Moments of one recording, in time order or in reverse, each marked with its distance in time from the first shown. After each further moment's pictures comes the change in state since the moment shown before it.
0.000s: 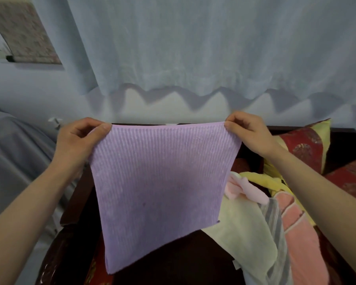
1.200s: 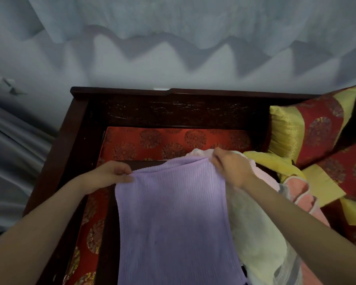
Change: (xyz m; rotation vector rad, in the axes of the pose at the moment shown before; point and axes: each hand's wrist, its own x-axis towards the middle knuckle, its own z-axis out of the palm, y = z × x) left_hand -0.011 -0.236 0.075 0.195 -0.993 -0.674; right_hand -0.049 0.138 0.113 -0.588 -0.423 0.487
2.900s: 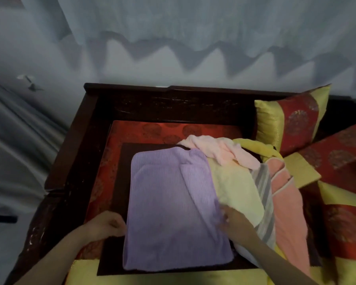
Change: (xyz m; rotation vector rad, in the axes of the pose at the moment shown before) left_hand -0.150 -0.079 0.132 0.043 -0.013 -0.305; right_hand -0.211 0.020 0.108 0.359 -0.222 0.241
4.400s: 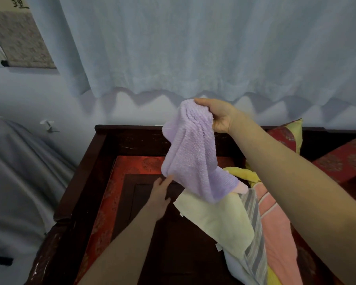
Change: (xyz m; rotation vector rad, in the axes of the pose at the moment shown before) left_hand 0.002 0.205 0.049 -1.037 0.211 0.291; right_hand 0.025 -0.255 -0.270 1.204 -0.215 -0.163
